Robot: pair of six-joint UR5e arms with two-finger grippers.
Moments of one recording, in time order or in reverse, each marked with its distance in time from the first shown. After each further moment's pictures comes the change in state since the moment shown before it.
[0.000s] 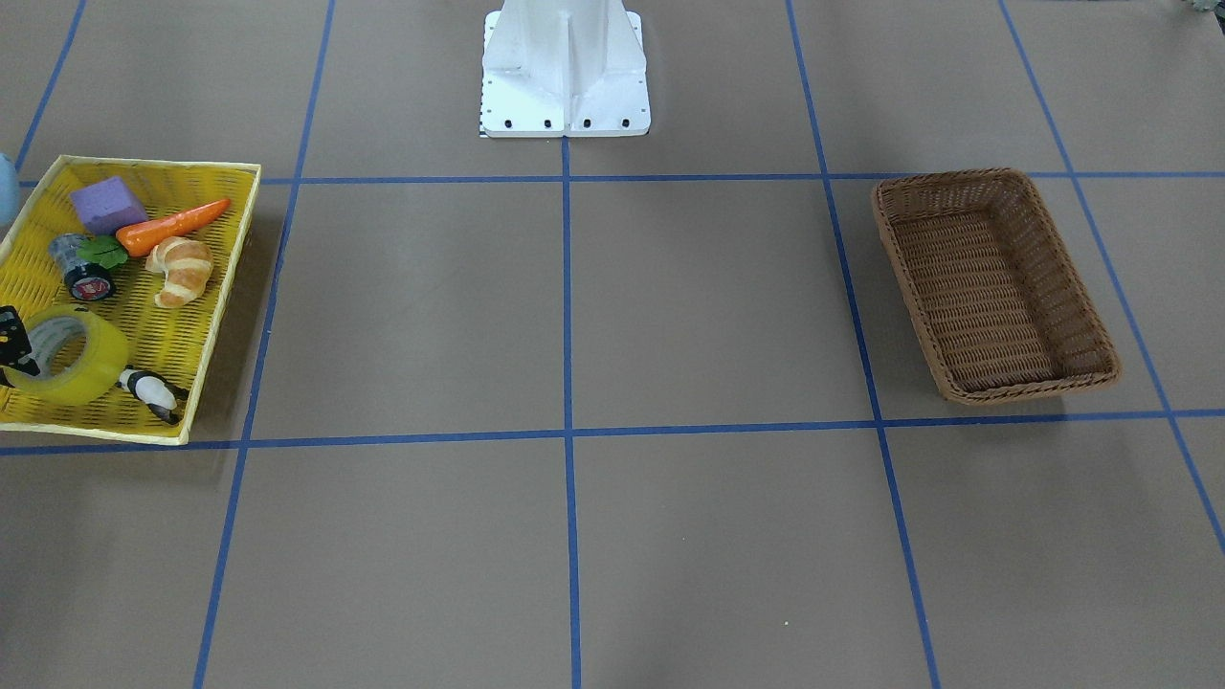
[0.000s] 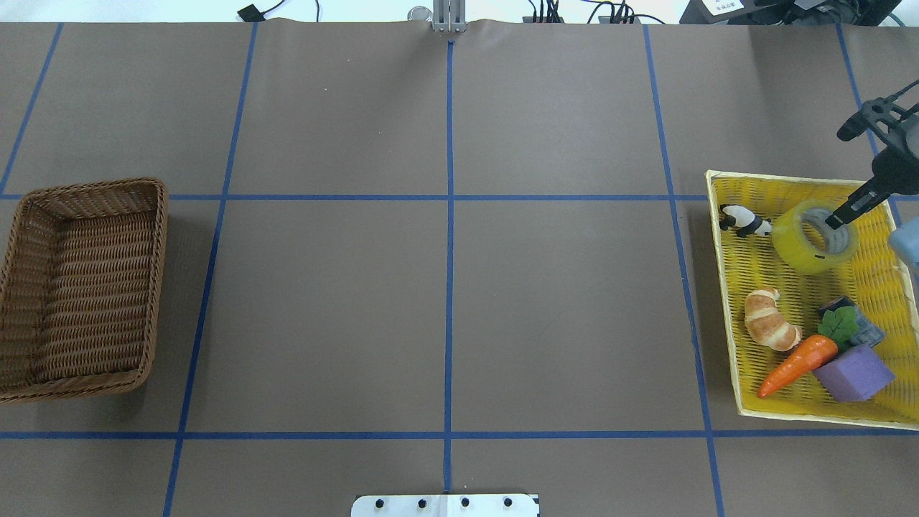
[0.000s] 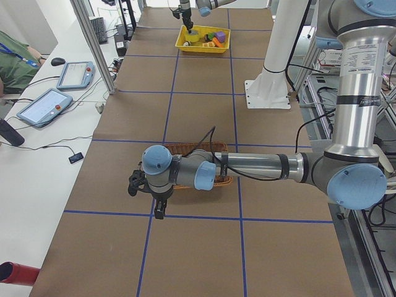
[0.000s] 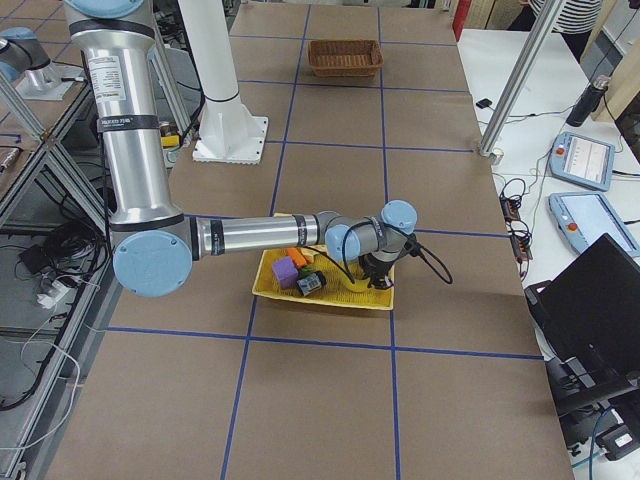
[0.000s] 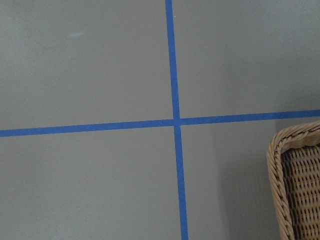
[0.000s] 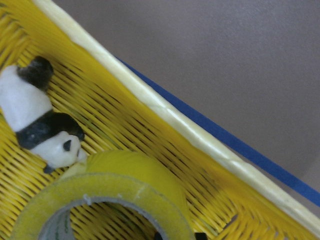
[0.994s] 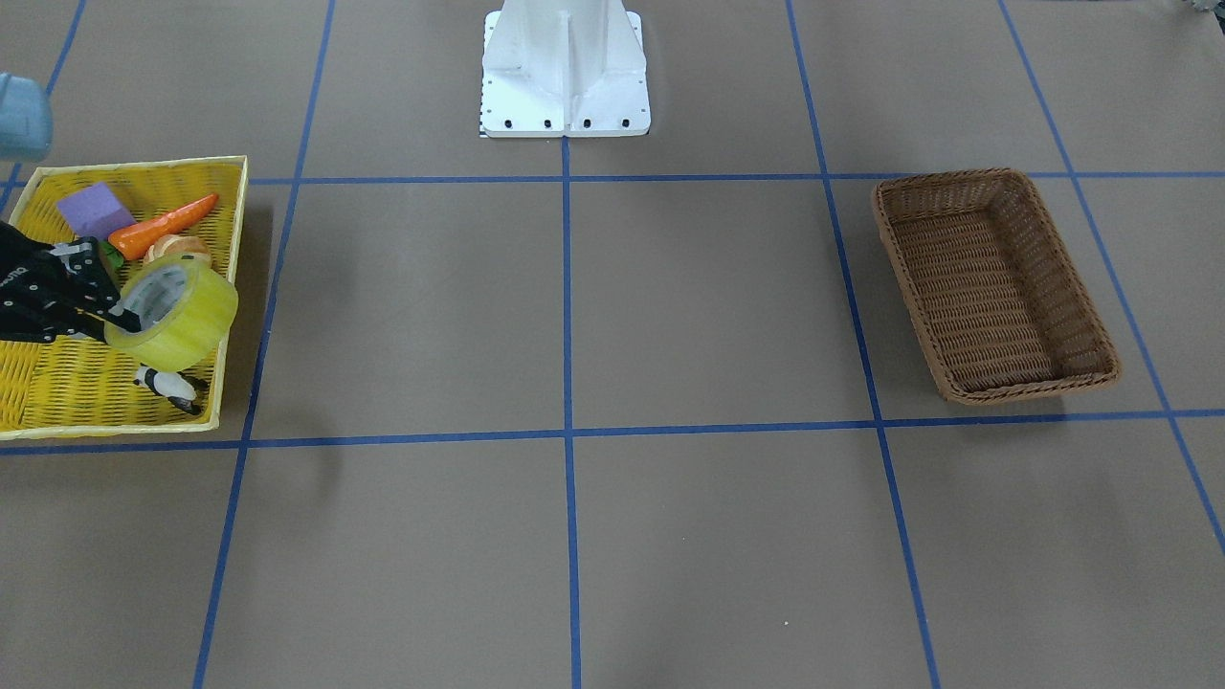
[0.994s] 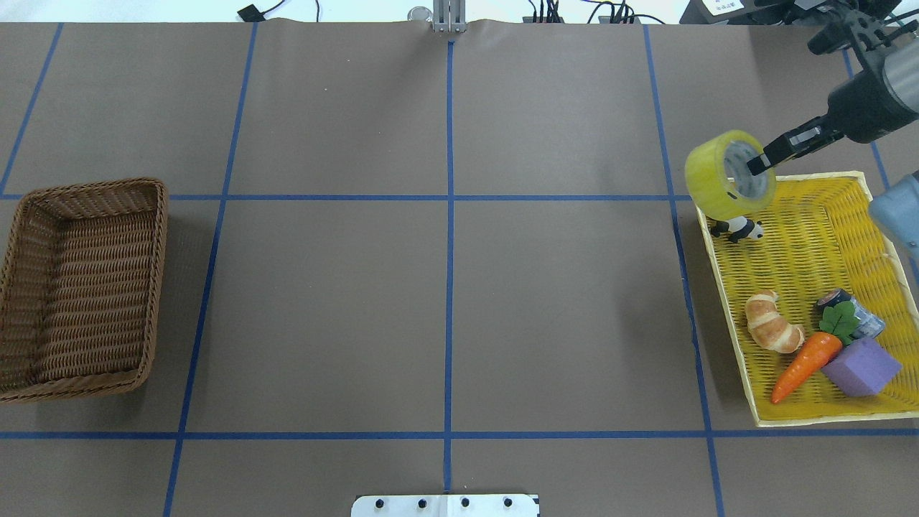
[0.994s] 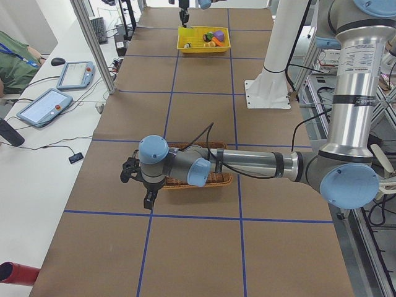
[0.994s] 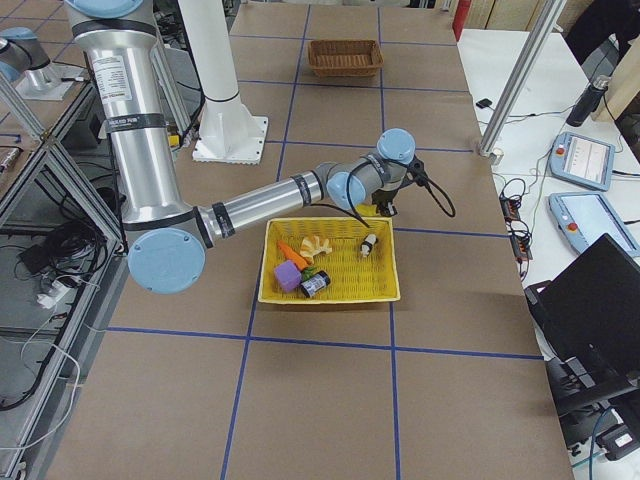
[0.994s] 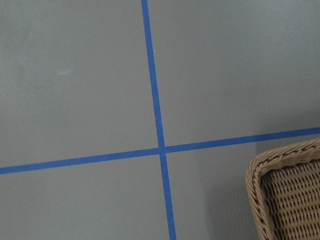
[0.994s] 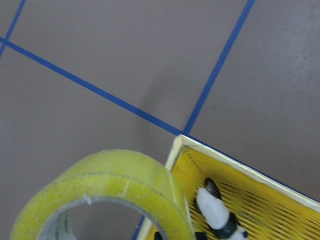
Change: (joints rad) left arm 0.012 -0.036 0.015 -0.183 0.004 -0.041; right arm -0.036 0.080 0.252 0.206 0.134 0.627
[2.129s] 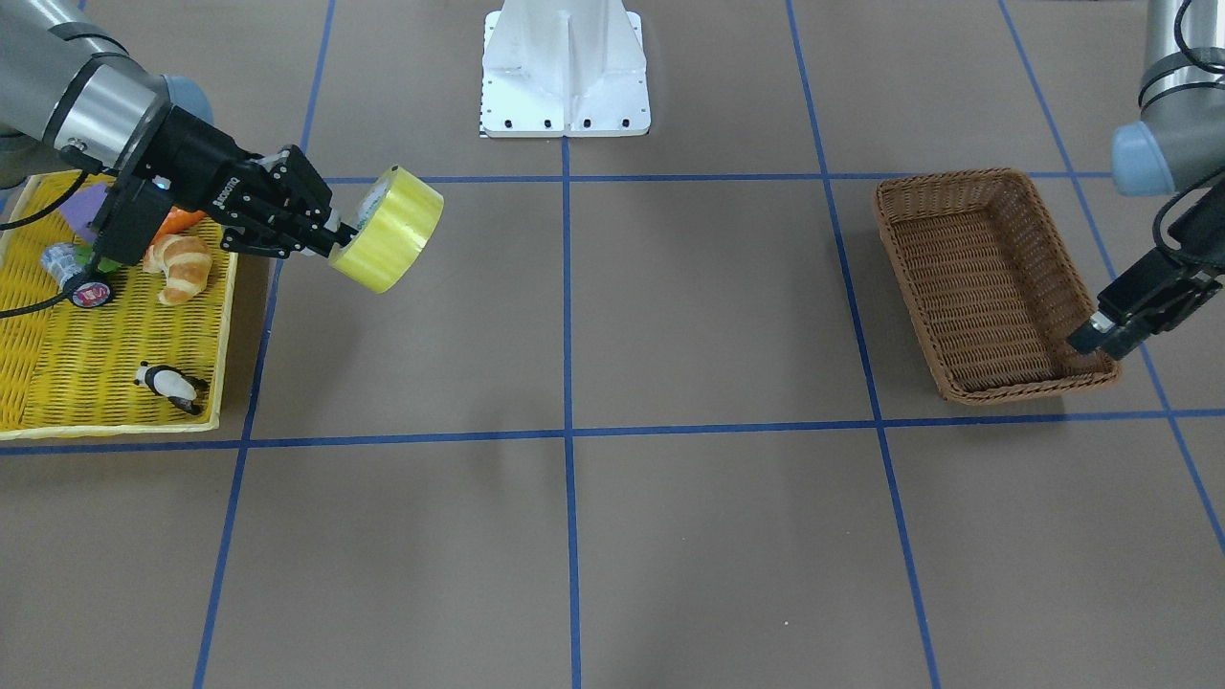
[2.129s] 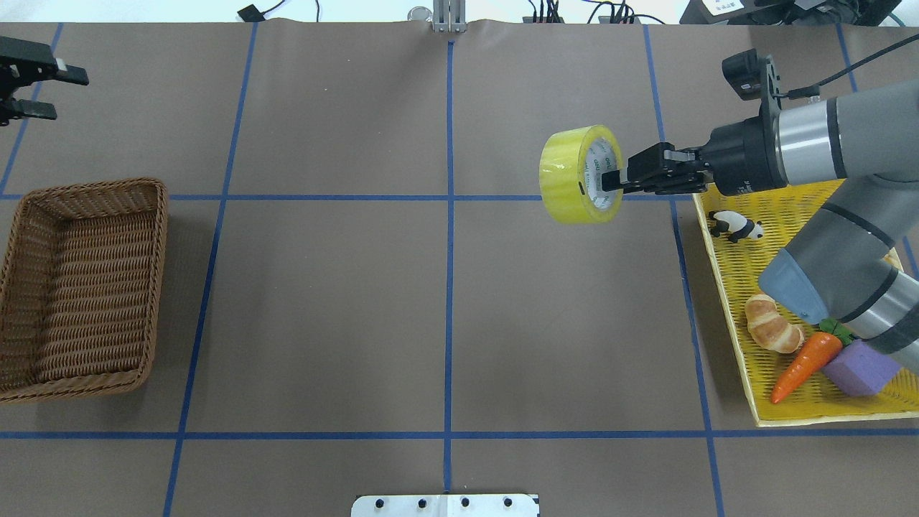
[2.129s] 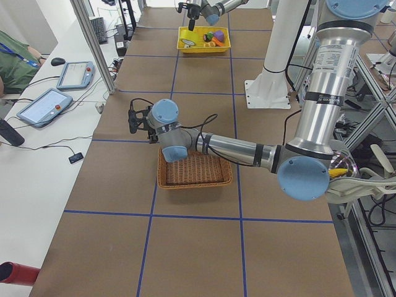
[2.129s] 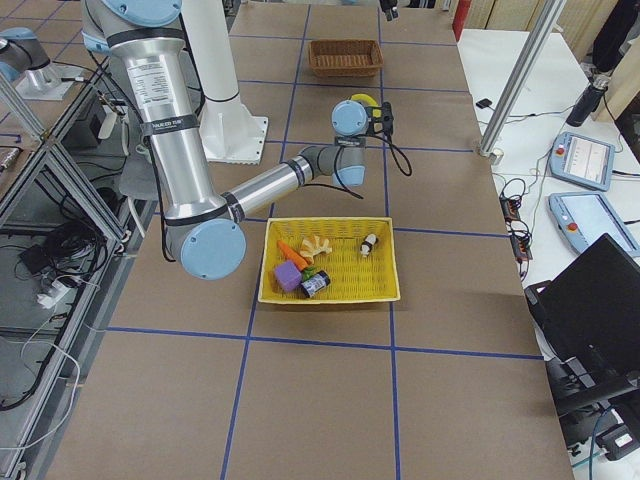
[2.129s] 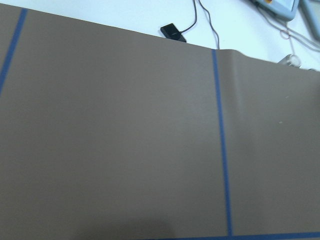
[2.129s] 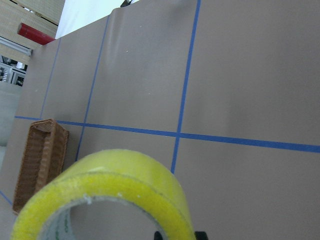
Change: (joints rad) left arm 0.278 -0.156 0.006 -0.804 -0.001 -1.391; right arm -0.256 0.063 -0.009 0.780 -0.215 0.985
